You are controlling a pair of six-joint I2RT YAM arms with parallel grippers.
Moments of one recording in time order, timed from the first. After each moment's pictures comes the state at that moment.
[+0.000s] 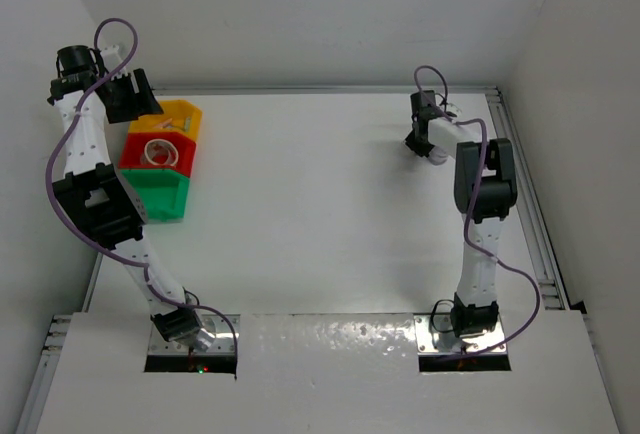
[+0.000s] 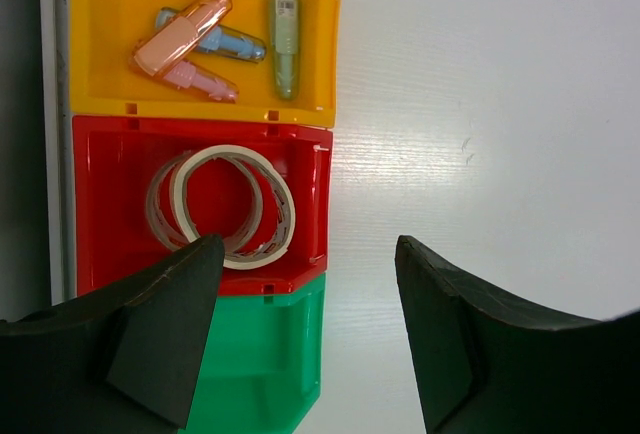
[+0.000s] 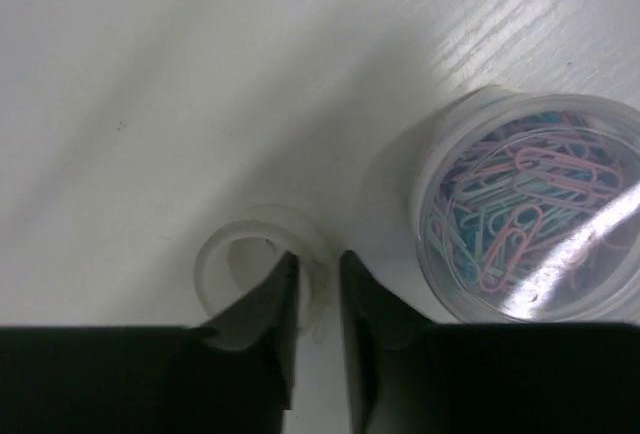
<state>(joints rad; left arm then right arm) 0.43 1.98 2.02 -0.93 0.42 0.10 0.10 2.23 1.61 -0.41 0.34 0.81</state>
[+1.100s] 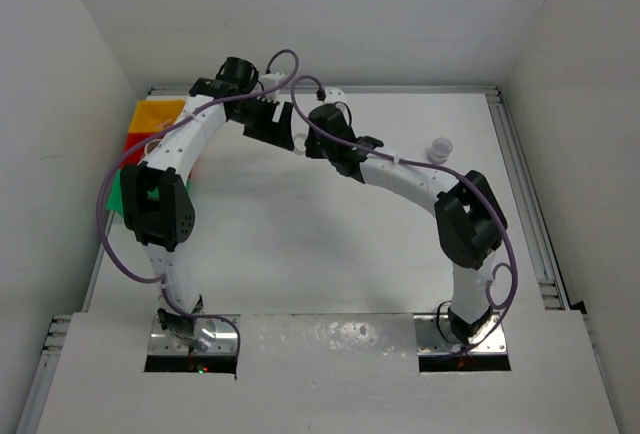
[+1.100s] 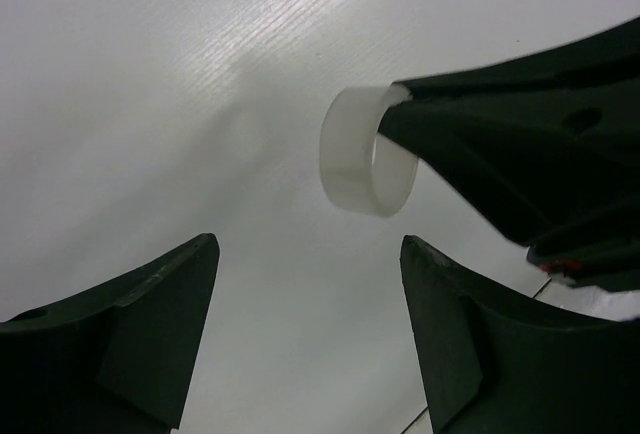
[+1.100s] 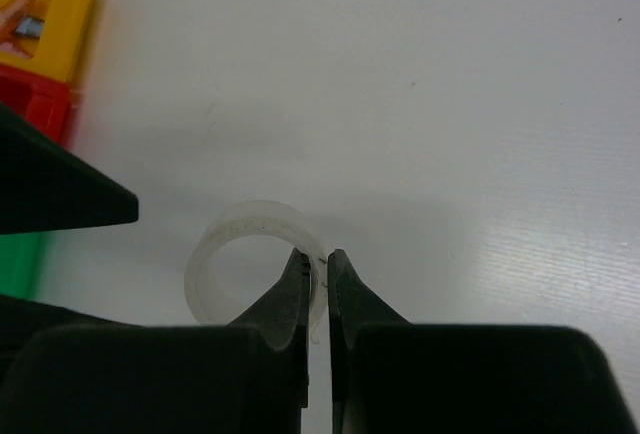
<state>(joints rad) -0.23 1.92 1.83 -0.95 0.53 0.12 0.70 1.92 1.47 -0.10 0.30 0.52</state>
